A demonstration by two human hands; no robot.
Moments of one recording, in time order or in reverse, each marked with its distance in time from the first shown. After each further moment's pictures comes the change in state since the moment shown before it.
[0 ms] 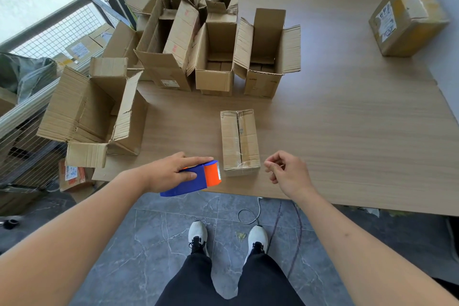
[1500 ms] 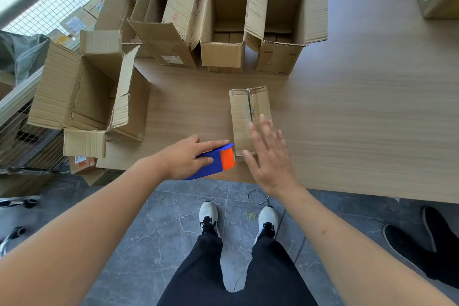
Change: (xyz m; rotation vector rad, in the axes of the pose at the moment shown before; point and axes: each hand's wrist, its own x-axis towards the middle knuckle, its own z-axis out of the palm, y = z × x) left_hand 0.040 -0.012 0.012 0.088 0.055 0.002; right_hand 0.015 0.017 0.080 -0.634 0.007 -0.516
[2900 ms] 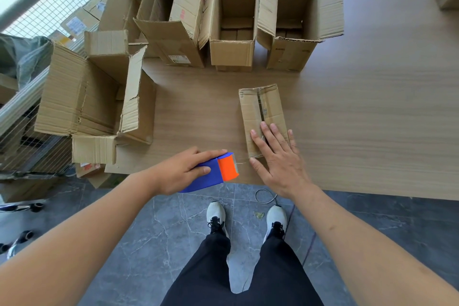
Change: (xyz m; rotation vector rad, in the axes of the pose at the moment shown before) left_hand -0.026 -0.043 0.004 -0.175 -0.070 0.070; right_hand 0.004 0.008 0.023 -0.211 -0.108 -0.041
